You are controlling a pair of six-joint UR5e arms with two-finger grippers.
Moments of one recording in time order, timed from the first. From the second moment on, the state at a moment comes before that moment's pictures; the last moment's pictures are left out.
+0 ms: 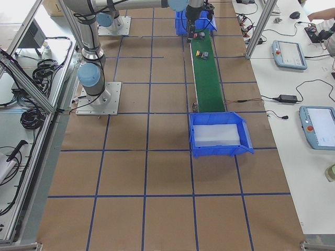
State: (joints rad) left arm -1.66 -1.70 -1.54 -1.43 1.59 -0.01; right arm 1.61 -1.40 1.35 -1.45 -1.57 0.05
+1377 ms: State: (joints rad) left arm -1.65 -1.68 -1.54 -1.42 1.60 -0.01; right arm 1.59 -1.40 1.37 -1.45 -1.57 0.04
